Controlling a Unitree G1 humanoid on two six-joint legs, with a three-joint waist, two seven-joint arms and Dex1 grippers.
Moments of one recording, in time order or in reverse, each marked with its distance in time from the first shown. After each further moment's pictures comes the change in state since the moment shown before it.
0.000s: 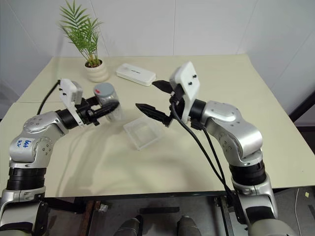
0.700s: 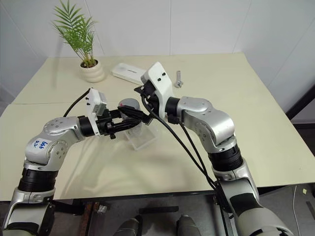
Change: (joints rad) left arm -0.007 -0.063 -0.090 -0.069 0.003 0.015 -0.081; right arm -0.099 0.131 0.085 0.171 -0.068 0.046 -0.023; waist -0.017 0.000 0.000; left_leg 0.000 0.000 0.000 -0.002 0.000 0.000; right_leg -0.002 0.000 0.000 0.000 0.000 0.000
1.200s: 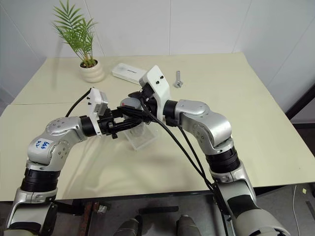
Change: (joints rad) left arm -0.003 -0.014 0.002 0.002 -0.021 -0.005 -0.035; right arm 0.029 -0.004 -0.017 -0.020 0.035 -0.004 0.074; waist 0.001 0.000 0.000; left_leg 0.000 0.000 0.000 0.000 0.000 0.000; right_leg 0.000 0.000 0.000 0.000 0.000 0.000
